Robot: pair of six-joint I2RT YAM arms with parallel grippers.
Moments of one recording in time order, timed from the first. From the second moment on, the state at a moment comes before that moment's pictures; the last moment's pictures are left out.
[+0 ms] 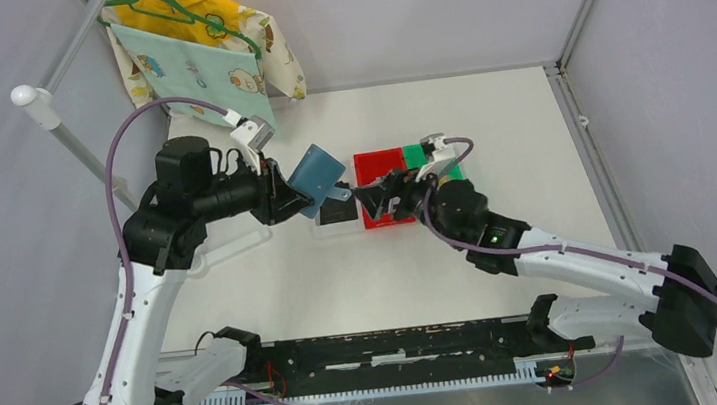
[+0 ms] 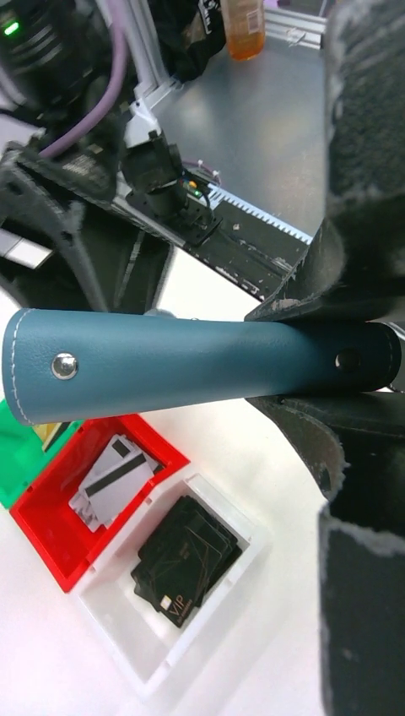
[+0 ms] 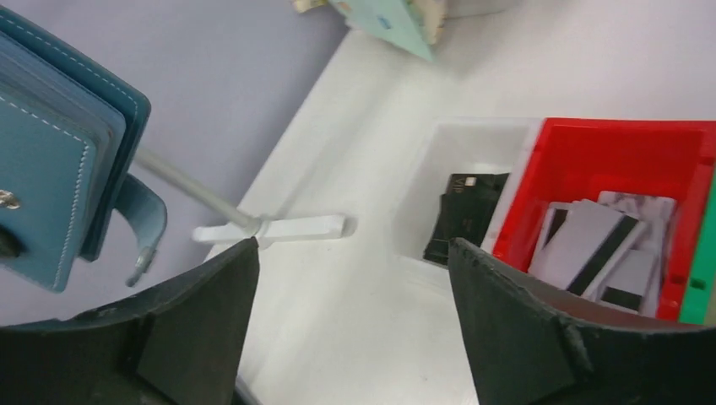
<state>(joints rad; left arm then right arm) -0.34 1.00 1.37 -0.88 0.64 -0.08 1.04 1.16 0.81 0.25 0.43 0.61</state>
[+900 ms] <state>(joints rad) -0.34 0.97 1.45 -0.88 1.07 -0.10 0.75 1.19 0.86 0.70 -0.83 0.74</state>
